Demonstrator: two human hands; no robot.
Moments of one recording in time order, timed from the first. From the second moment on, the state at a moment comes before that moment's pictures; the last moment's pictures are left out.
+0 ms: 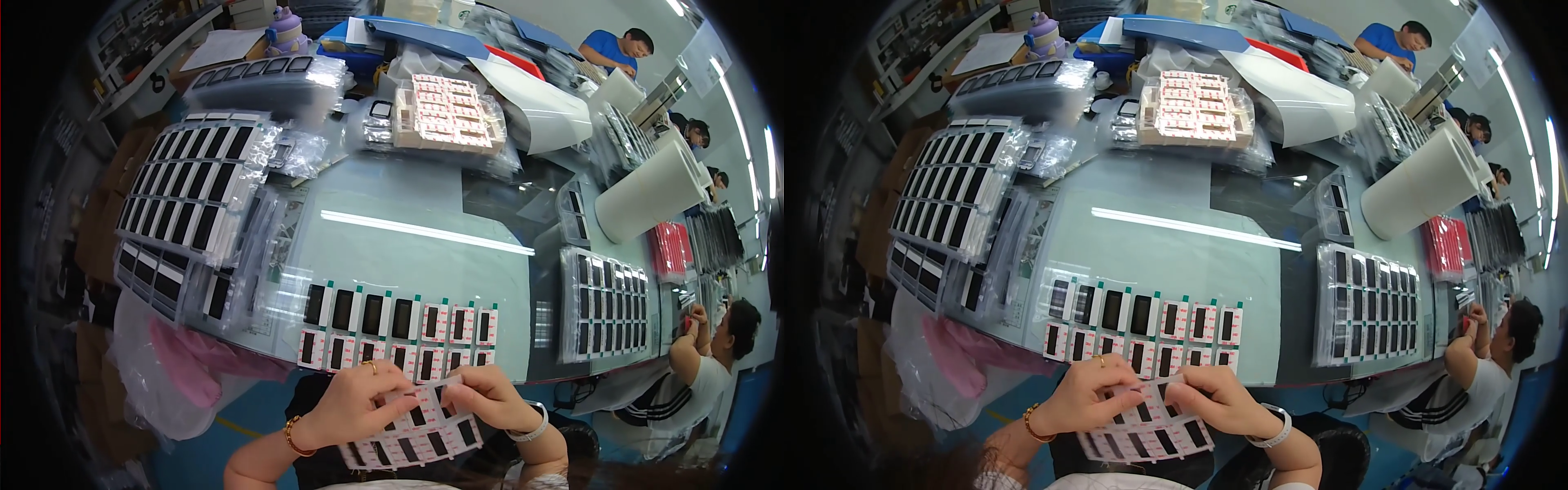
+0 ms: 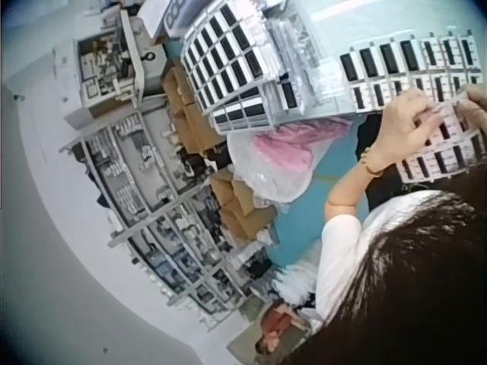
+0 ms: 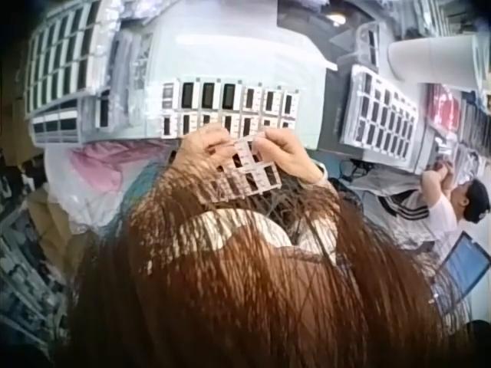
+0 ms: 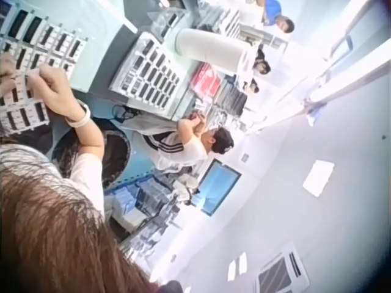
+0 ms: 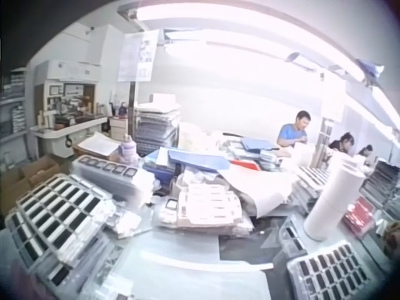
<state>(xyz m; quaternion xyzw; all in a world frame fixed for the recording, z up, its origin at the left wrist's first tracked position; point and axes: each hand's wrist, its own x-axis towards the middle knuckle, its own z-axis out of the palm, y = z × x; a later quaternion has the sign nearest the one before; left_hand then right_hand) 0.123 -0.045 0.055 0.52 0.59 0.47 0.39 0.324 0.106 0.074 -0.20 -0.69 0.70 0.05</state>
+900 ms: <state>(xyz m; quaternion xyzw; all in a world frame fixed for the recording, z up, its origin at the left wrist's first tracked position) 0.108 -0.054 0.059 0.52 0.62 0.46 0.36 0.270 0.115 0.090 -0.05 -0.89 0.44 0.13</state>
